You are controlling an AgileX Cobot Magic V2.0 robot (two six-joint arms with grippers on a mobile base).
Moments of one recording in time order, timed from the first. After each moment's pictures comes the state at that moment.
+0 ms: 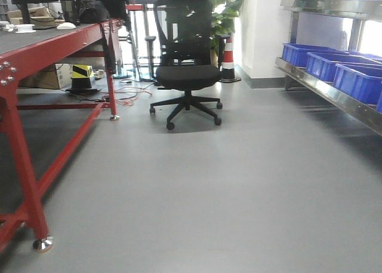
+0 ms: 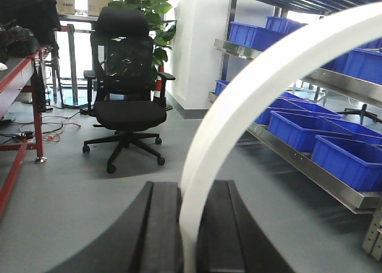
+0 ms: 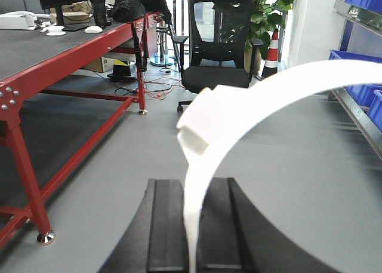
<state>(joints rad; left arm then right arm) -0.25 0.68 -0.70 -0.12 0.08 0.05 0.30 0.55 -0.75 -0.05 0.41 0.08</state>
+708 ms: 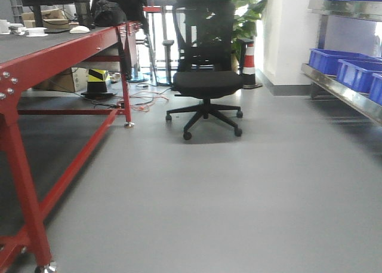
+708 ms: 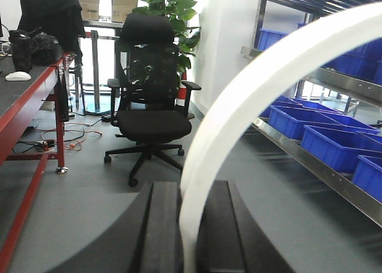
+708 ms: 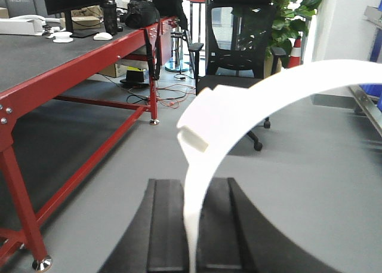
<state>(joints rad) -0.25 0.68 -0.70 -0.12 0.08 0.05 0.30 0.55 -0.75 -0.05 0.41 0.08</state>
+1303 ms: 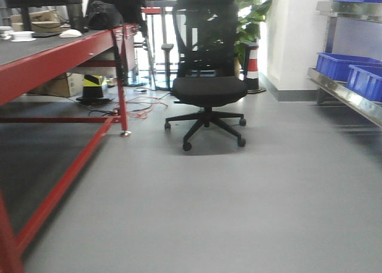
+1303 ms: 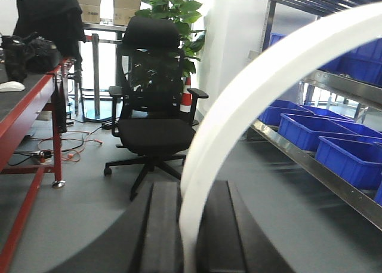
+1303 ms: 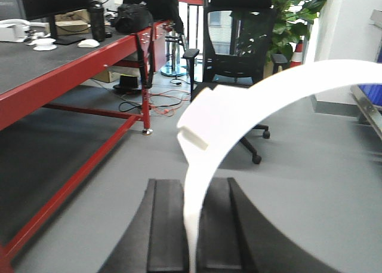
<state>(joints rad) -0.25 0.68 -0.70 -0.12 0.08 0.05 0.30 0.55 -0.75 -0.05 0.41 0.08</state>
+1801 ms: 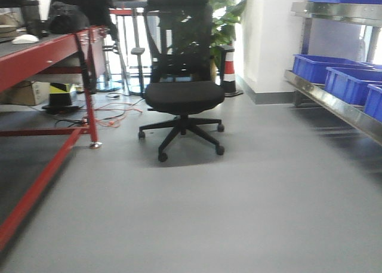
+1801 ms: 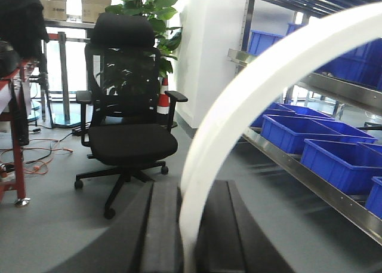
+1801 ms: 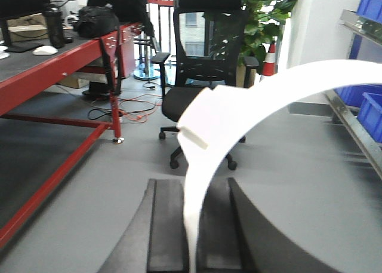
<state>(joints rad) -0.25 0.68 -0.70 -0.12 0.08 0.05 0.30 0.55 -0.75 -0.05 0.41 0.08</state>
